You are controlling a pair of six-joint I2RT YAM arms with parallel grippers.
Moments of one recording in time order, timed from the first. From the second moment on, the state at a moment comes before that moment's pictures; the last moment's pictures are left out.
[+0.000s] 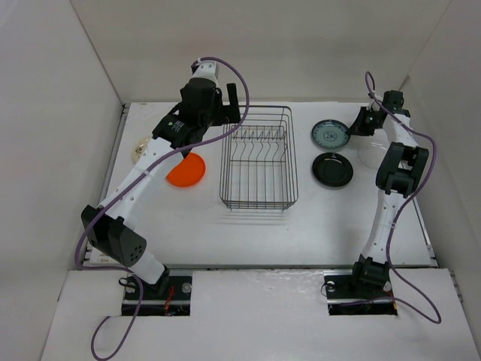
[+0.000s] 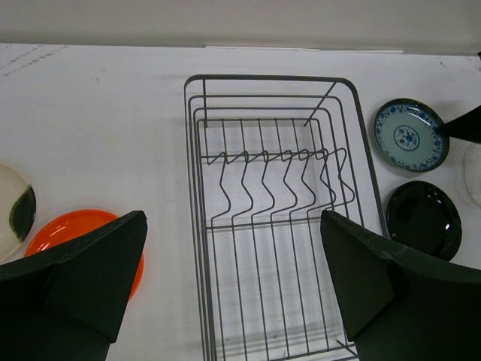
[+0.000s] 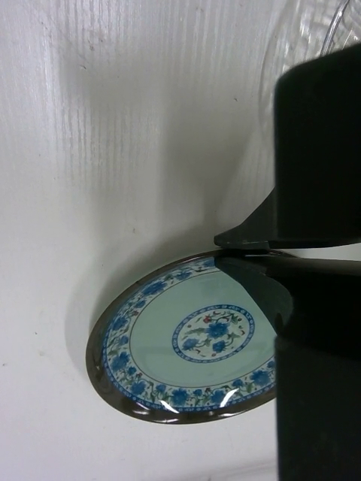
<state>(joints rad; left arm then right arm) -0.53 1.55 1.68 -0.54 -0.26 -0.36 -0.28 2.51 2.23 -0.66 -0.48 0.04</state>
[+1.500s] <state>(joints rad) -0.26 1.63 1.74 -0.61 -0.39 -0.43 0.50 1.84 1.94 -0.81 0.83 0.39</state>
